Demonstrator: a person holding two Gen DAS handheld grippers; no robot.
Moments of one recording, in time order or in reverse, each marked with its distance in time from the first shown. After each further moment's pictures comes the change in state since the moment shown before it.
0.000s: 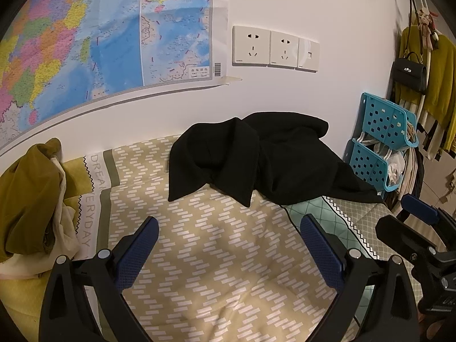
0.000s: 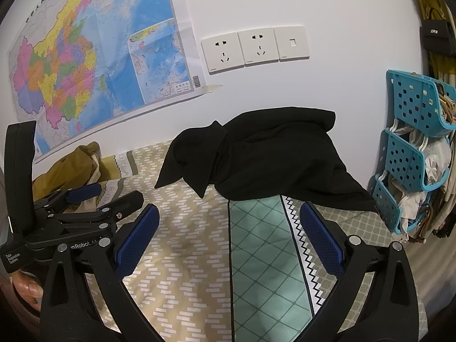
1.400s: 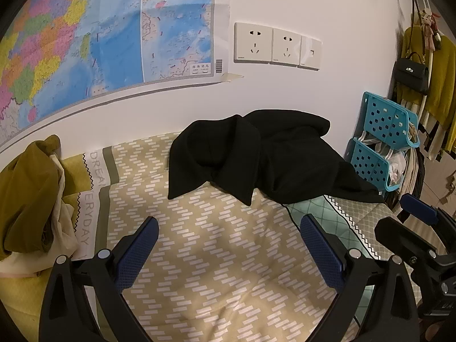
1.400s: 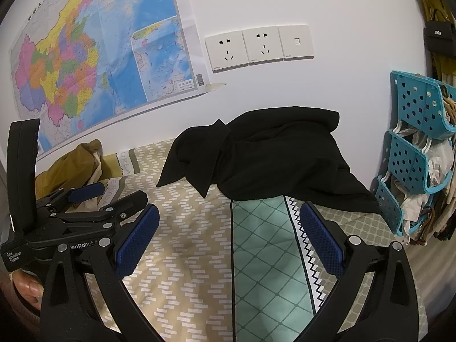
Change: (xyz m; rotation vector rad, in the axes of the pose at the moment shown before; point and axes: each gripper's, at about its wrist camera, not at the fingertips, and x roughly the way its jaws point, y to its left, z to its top) left arm 0.002 0.001 -0.003 -0.006 0.009 0.006; right arm 0.004 0.000 -0.002 -0.002 0.005 0.019
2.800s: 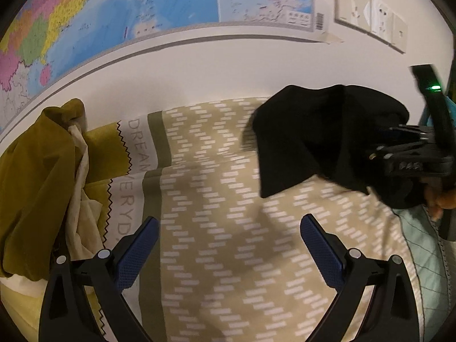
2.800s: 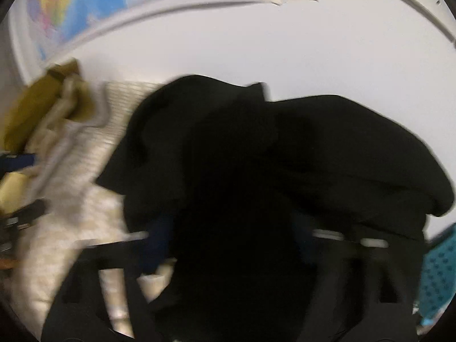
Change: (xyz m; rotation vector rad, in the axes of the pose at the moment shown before) left arm 0.096 0.102 0.011 -0.081 0.163 0.204; right arm 0.249 0.008 0.080 -0.408 0.399 0.219
